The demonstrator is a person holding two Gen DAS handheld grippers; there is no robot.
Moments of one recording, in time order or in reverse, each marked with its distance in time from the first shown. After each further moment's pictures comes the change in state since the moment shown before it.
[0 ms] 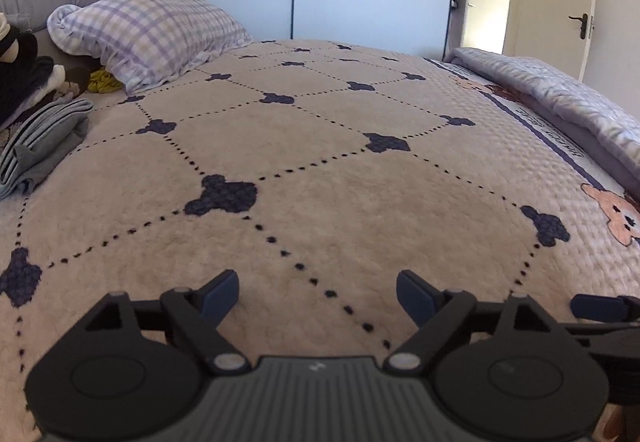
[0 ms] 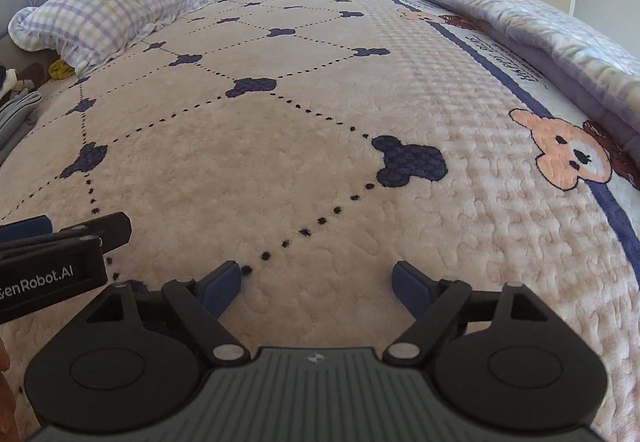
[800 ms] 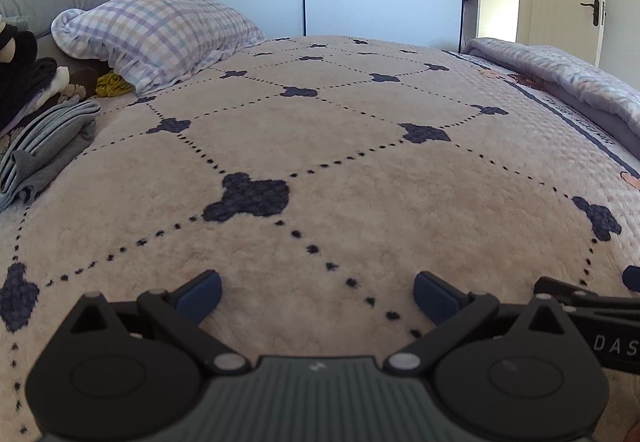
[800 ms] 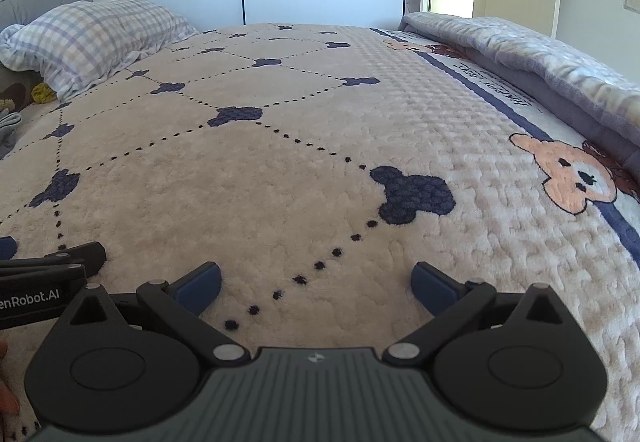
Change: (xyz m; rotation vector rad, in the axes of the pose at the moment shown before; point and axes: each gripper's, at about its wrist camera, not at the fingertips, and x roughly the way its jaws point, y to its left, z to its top) left arm 0.027 0.012 0.005 0.061 0.009 0.031; right arm 0.021 0.000 0.000 0.025 -0.114 -0.031
